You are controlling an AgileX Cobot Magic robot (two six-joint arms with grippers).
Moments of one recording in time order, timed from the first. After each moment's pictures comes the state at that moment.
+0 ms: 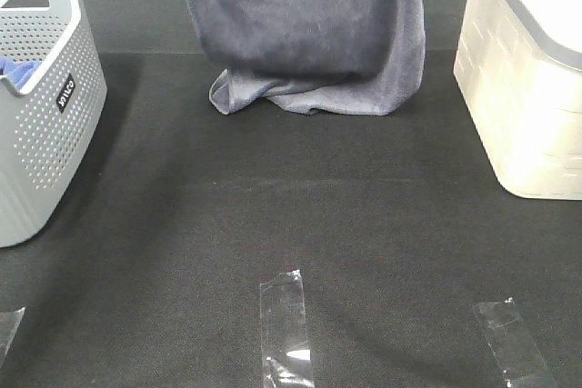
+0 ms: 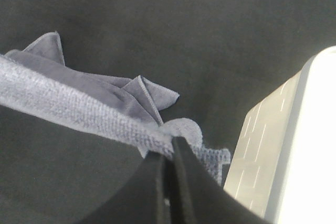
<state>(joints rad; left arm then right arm) -0.31 2.37 -2.73 0.01 1.20 -0.09 0.32 2.08 -2.37 -0.10 1.21 -0.08</state>
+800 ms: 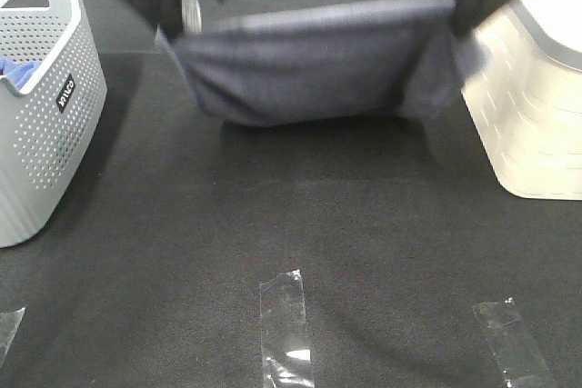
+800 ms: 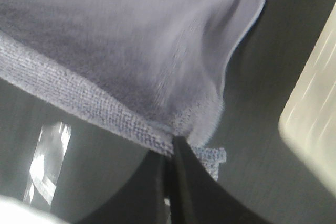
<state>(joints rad) -0.45 1.99 -1.88 0.05 1.21 -0.11 0.31 1.68 -1.57 0.10 1.21 -0.06</state>
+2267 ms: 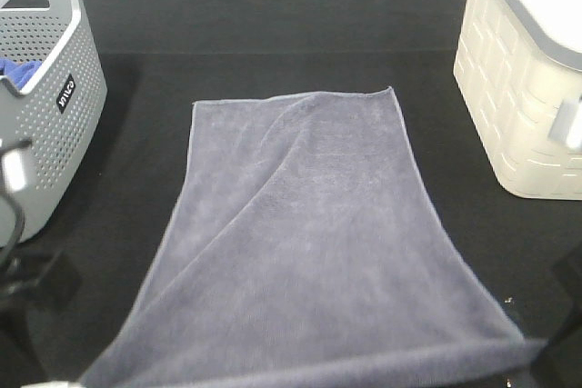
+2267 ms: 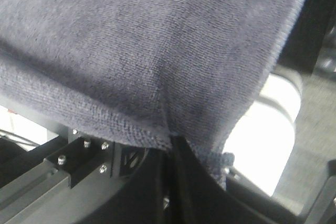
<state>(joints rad) -0.49 1.25 -0.71 -0.48 1.14 -0.30 0.32 1.00 -0.61 0.47 1.20 -0.02</state>
